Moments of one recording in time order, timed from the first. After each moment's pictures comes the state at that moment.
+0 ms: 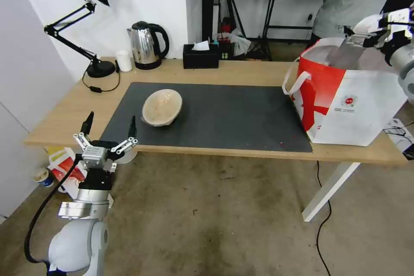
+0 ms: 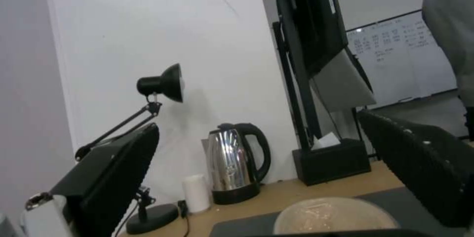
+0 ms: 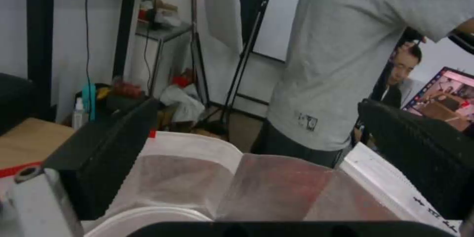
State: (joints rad) left arm 1.49 -1.59 -0.79 -2.14 -0.05 -0.34 0.27; right arm -0.43 0.46 0.16 1.63 0.85 -0.33 0.17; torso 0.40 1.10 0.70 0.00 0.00
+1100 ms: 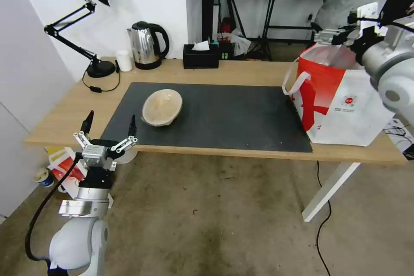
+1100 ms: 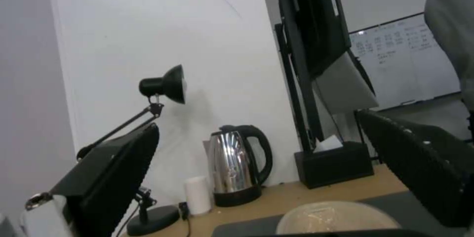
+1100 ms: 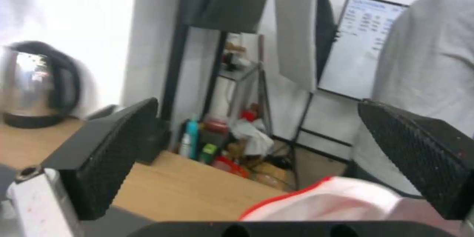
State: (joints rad) left arm 1.48 -1.59 -0.79 -2.13 -0.06 -0.34 0.27; right arm -0.61 0.53 0.28 2.06 0.91 -0.40 0.30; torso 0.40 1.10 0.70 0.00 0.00
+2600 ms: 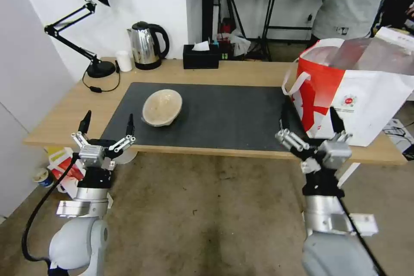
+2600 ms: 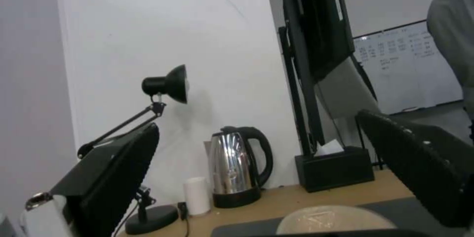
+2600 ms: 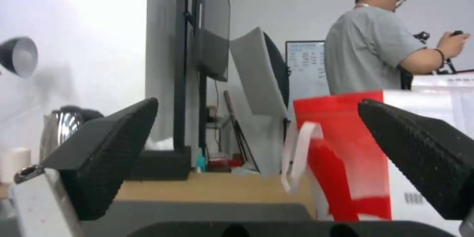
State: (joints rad) left arm 1.48 -1.59 -0.79 -2.13 -0.08 -0.34 0.27; right arm -1.64 1.20 0.27 2.35 -0.07 0.26 0.50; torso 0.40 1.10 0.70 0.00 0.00
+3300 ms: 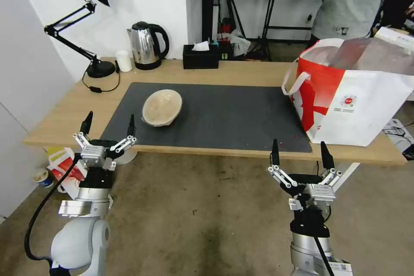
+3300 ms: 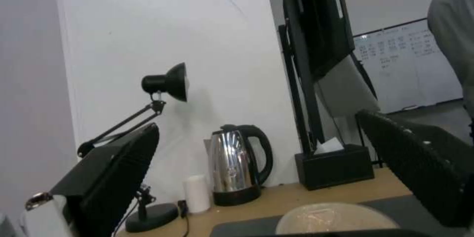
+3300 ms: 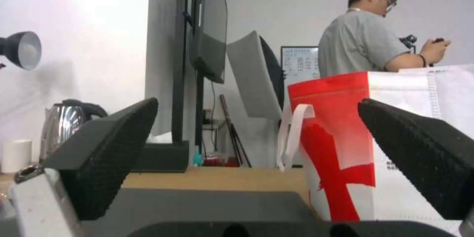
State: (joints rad) left arm 1.48 -1.59 -0.79 -2.12 -0.08 -0.35 0.27; right arm -1.76 1.25 0.26 2.28 -0.20 0.46 0.54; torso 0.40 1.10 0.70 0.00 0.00
